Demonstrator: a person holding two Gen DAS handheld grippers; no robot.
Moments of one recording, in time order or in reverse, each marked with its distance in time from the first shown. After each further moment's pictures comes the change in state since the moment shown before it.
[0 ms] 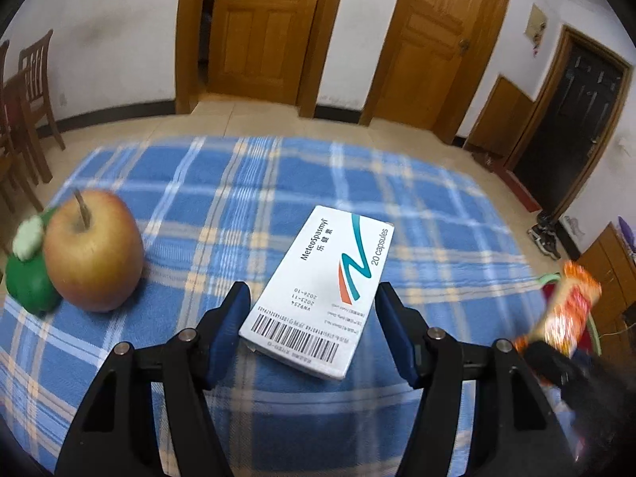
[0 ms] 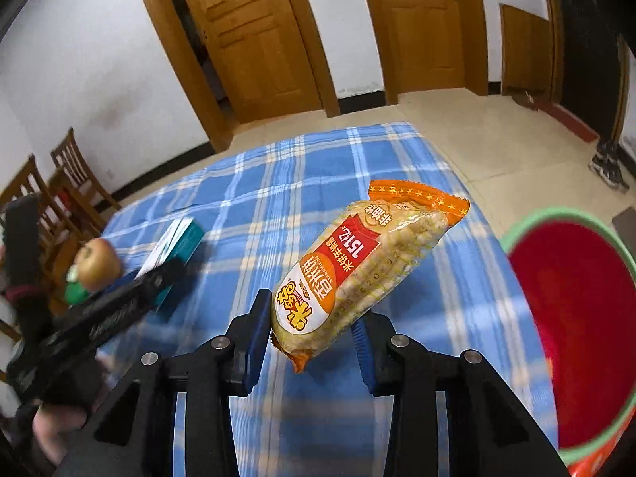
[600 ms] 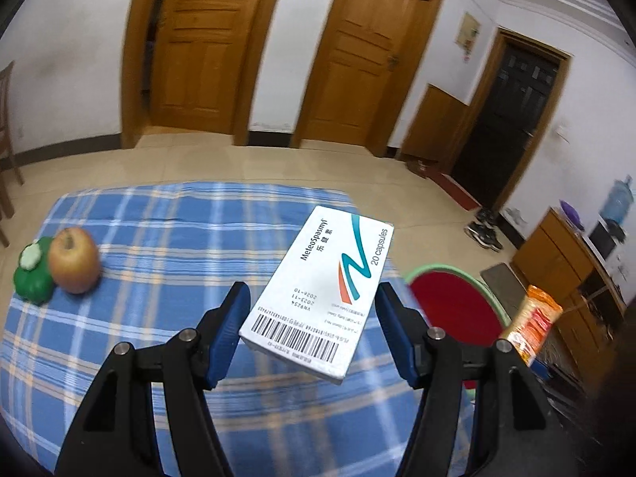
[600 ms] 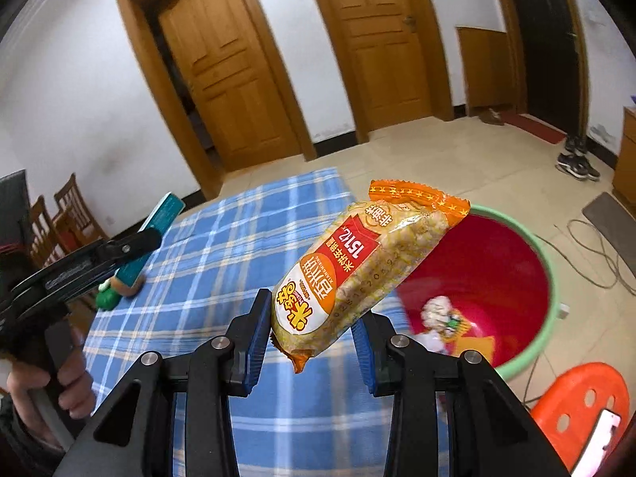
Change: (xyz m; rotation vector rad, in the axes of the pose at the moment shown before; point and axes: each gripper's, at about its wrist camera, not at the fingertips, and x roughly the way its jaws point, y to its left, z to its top) left arm -0.105 -0.099 -0.014 0.104 -0.056 -0.204; right arm -0.123 -0.069 -0.039 0.094 -0.163 -0.046
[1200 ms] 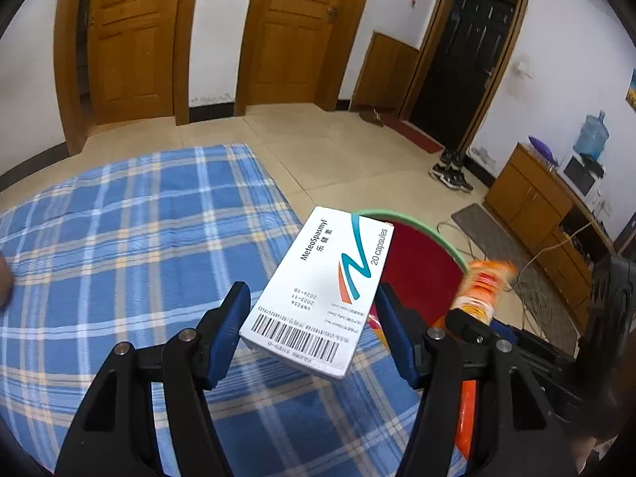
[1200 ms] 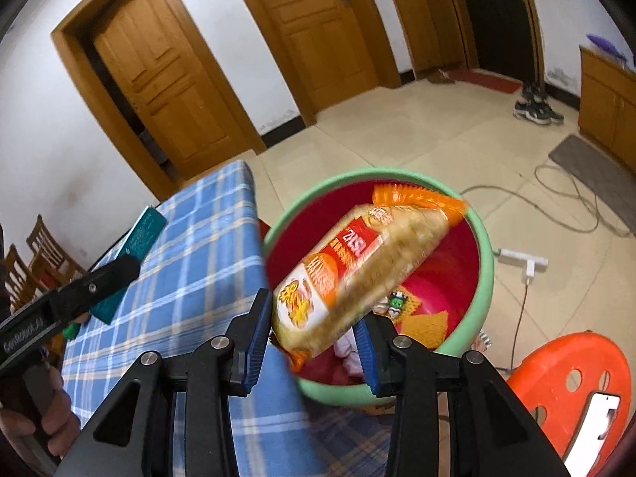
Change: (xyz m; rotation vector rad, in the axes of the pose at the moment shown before) left arm 0.069 -0.107 -0.027 0.152 0.153 -0.091; right arm 0.024 -0.112 -0.002 0.188 0.076 -0.073
